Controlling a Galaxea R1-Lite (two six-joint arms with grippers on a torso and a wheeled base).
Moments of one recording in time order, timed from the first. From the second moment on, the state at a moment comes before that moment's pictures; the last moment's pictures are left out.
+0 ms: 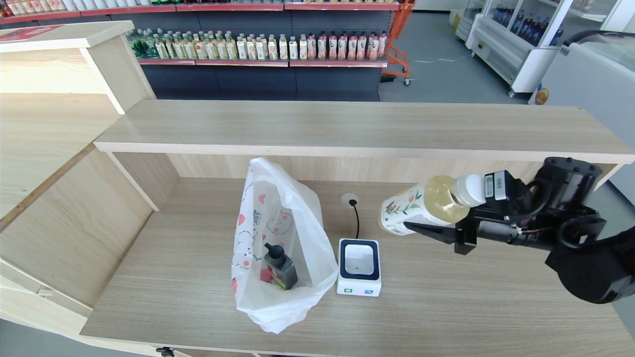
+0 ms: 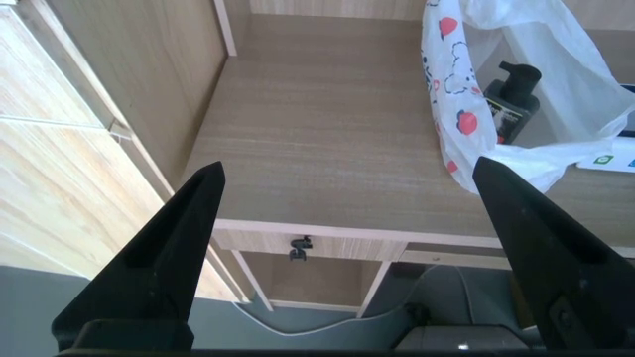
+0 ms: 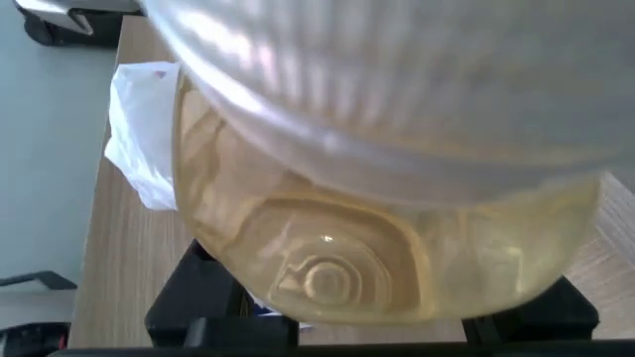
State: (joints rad) left arm 0.00 0.00 0.00 0.00 0.01 0.00; right arm 0.19 1.83 -0.65 -1.18 1.00 -0.57
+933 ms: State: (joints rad) left arm 0.00 0.00 0.00 0.00 0.01 0.00; right arm 0.35 1.61 -0.48 -1.16 0.43 0.19
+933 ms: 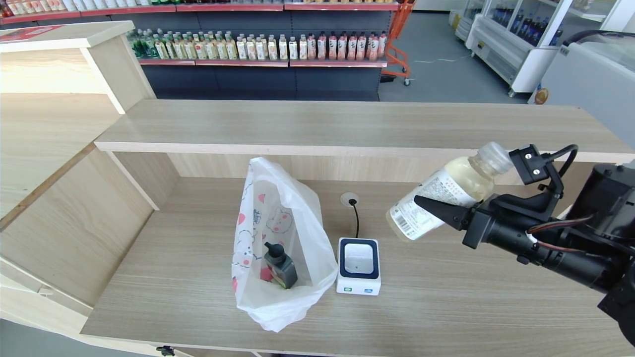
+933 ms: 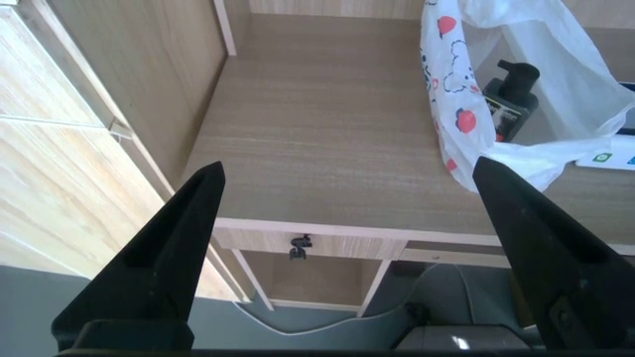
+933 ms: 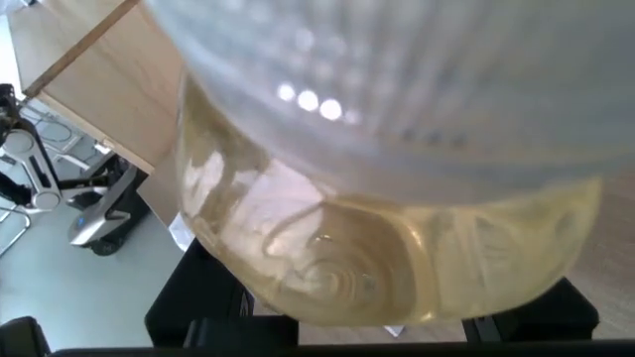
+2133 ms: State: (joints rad) left arm 0.00 0.00 0.00 0.00 0.01 0.00; right arm 0.47 1.71 -0.64 -1.06 0.46 0.32
